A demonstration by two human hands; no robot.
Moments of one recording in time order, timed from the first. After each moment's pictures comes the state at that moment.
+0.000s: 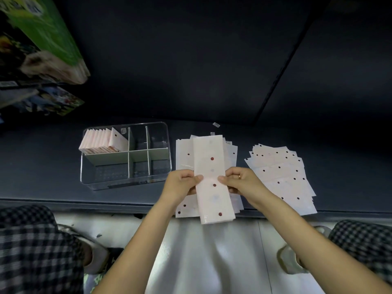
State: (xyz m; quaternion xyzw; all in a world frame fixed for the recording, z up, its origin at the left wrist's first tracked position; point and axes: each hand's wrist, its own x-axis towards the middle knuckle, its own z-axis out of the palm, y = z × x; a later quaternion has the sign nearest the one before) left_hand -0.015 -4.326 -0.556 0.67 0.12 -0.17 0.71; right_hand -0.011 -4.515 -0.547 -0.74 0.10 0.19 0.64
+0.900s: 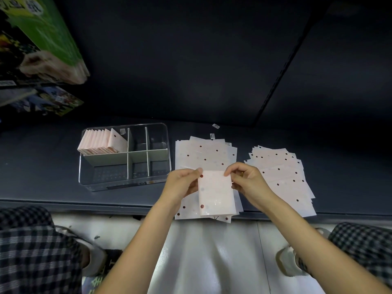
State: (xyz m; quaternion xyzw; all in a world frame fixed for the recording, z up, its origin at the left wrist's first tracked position) left_hand -0.013 -4.330 -0.550 0.61 0.17 -0.18 0.75; right_hand -0.012 -4.519 -0.542 -0.73 0.03 0.11 0.68
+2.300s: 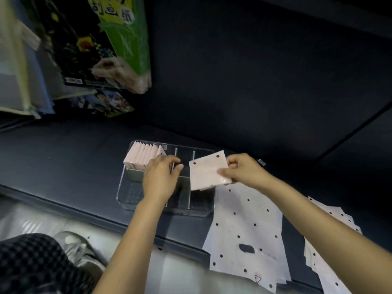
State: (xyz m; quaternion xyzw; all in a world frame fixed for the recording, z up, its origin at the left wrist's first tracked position) left_hand 0.078 -4.167 -0.577 0.91 0.13 0.10 0.37; right_hand 0.134 -4.371 -0.508 -0.89 -0.09 0.23 0.39
